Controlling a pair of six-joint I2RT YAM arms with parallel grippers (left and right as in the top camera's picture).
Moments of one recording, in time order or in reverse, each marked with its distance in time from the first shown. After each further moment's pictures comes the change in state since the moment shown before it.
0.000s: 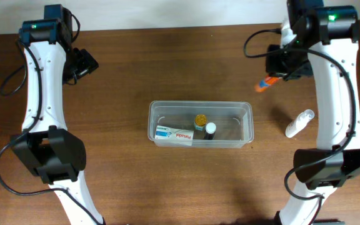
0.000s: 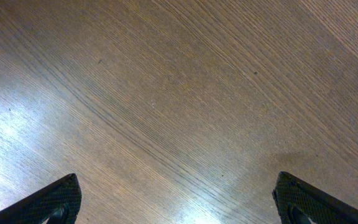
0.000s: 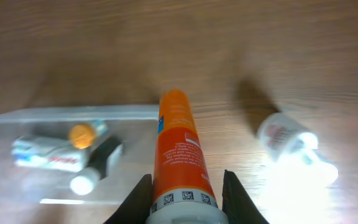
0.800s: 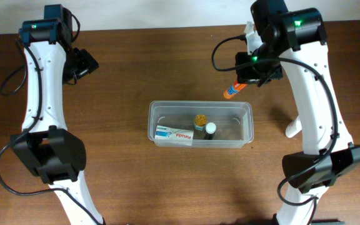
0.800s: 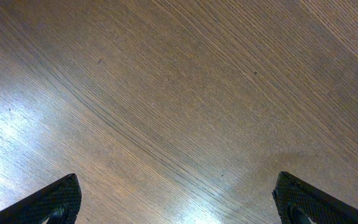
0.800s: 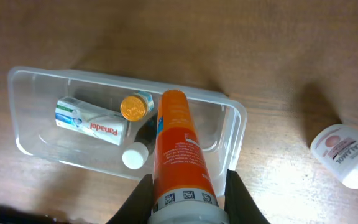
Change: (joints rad) left arm 0.000 0.000 0.000 0.000 0.000 0.000; right arm 0.153 0.000 -0.016 0.000 -0.066 -0.014
